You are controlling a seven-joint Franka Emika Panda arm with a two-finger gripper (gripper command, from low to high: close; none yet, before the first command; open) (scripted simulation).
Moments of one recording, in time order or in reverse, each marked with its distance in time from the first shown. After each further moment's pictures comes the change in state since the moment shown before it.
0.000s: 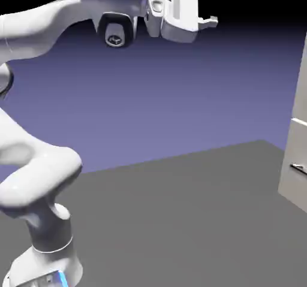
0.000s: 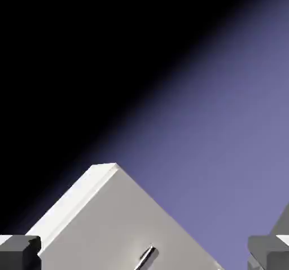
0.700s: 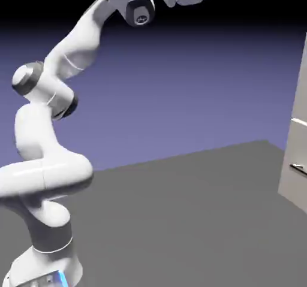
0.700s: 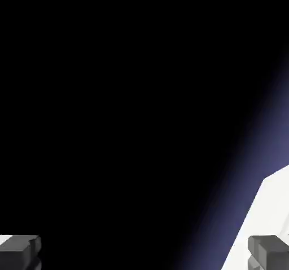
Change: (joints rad) arm -0.761 -0.321 0.371 0.459 0.870 -0.181 0.192
